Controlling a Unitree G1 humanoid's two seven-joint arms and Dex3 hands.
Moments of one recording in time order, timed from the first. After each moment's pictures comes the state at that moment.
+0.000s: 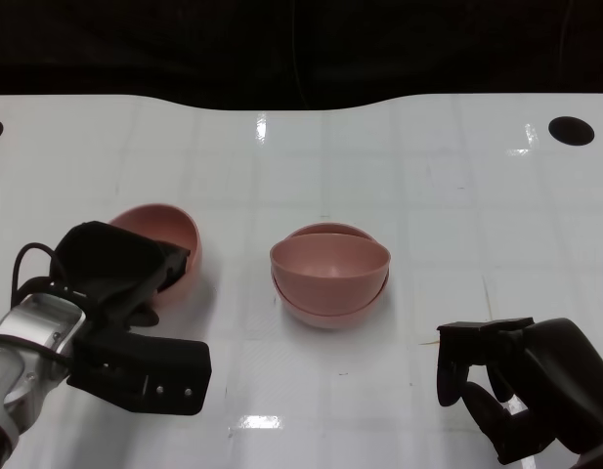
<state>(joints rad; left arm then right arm) -0.51 0.47 -0.49 0.64 0.96 -0.20 0.17 0.06 -0.32 0.21 0.02 -0.63 -0.44 -0.18</state>
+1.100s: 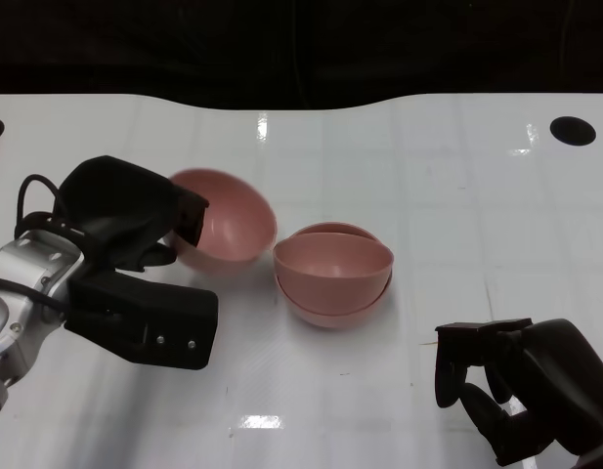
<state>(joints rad) -0.56 0.53 -0.43 0.42 0.86 -0.24 0.00 0.07 -0.32 0.21 -0.01 -0.63 -0.43 -0.17</state>
